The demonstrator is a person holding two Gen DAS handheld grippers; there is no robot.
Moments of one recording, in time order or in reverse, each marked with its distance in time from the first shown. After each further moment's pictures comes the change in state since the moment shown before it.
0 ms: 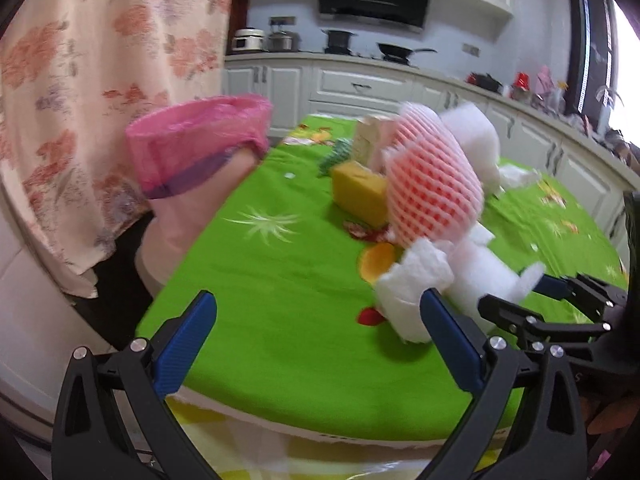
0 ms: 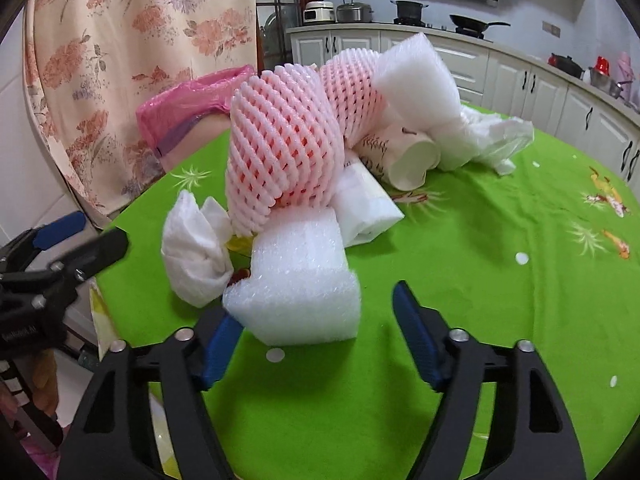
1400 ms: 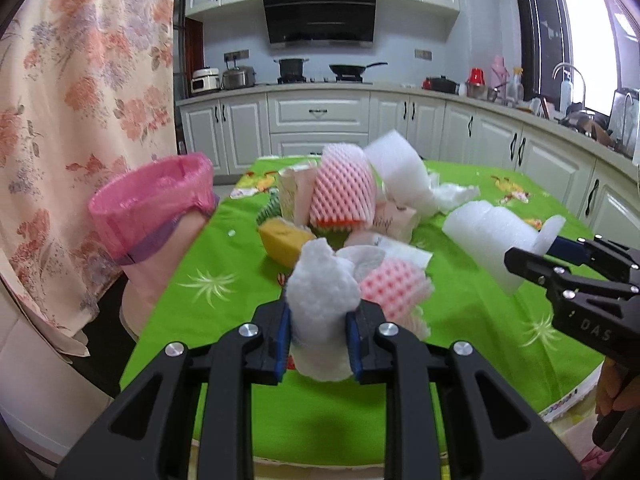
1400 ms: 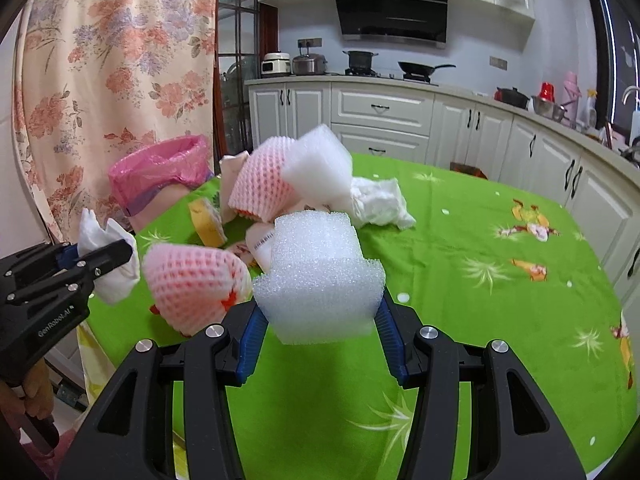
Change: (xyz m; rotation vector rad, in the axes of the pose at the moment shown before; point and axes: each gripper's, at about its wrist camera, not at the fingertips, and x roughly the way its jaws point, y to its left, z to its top) left arm -0.034 -0.061 0.027 0.124 -0.105 -0.061; right arm -0.082 -0.036 0.012 0.028 -0.192 -0.179
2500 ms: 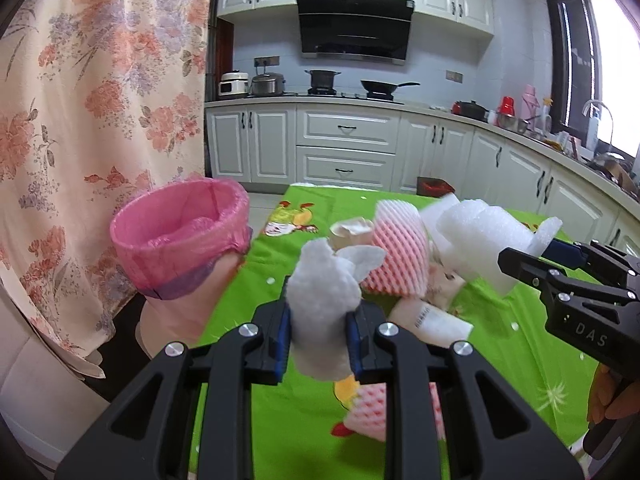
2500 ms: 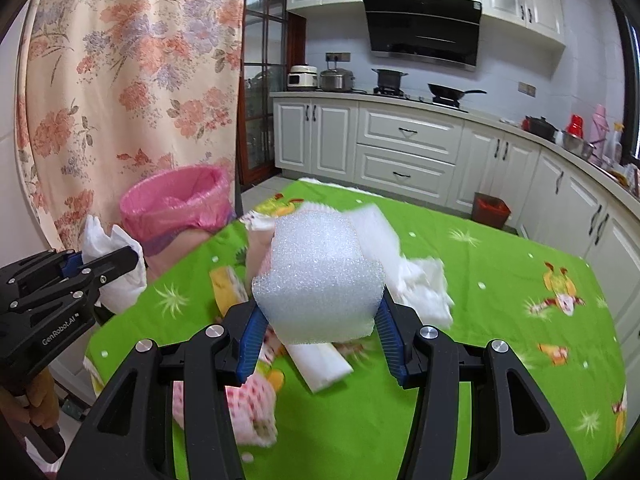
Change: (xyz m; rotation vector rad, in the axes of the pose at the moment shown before) left arm 0.019 0.052 0.067 -0.100 -0.023 0.062; right arm 0.037 0.030 0.089 -0.065 -0.039 0.076
